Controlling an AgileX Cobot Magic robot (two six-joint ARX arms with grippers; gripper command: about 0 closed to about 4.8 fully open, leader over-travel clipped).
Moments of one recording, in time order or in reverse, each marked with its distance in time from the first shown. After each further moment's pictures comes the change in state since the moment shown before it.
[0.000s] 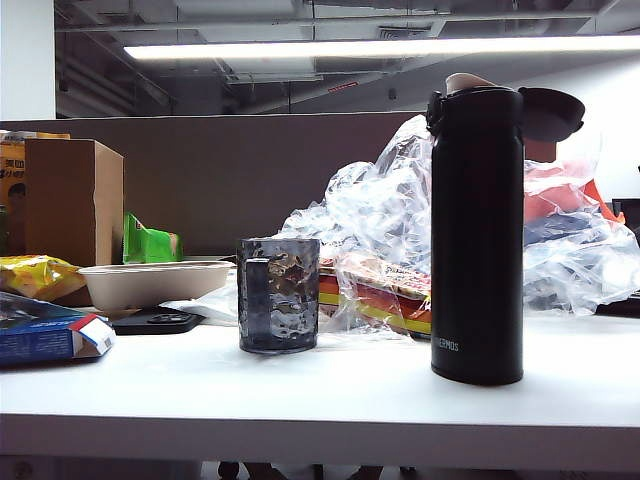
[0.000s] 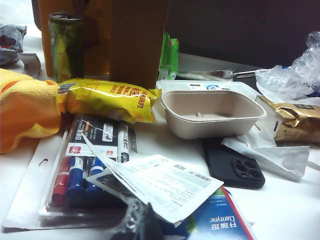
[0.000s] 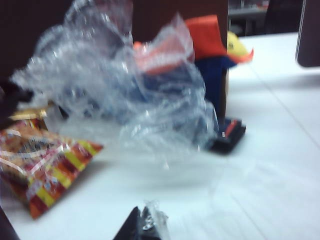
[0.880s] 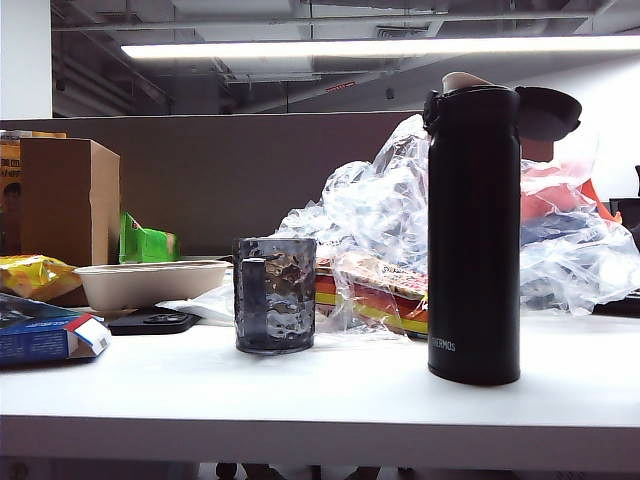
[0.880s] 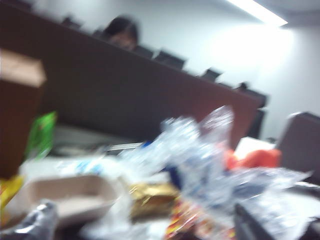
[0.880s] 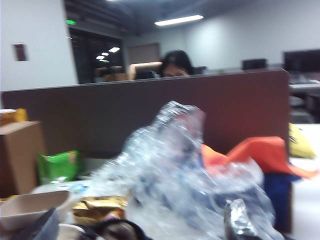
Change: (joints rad) left arm -0.034 0.031 0.301 0.030 0.322 -0.244; right arm 0.063 0.057 0.309 0.039 -0.156 0.040
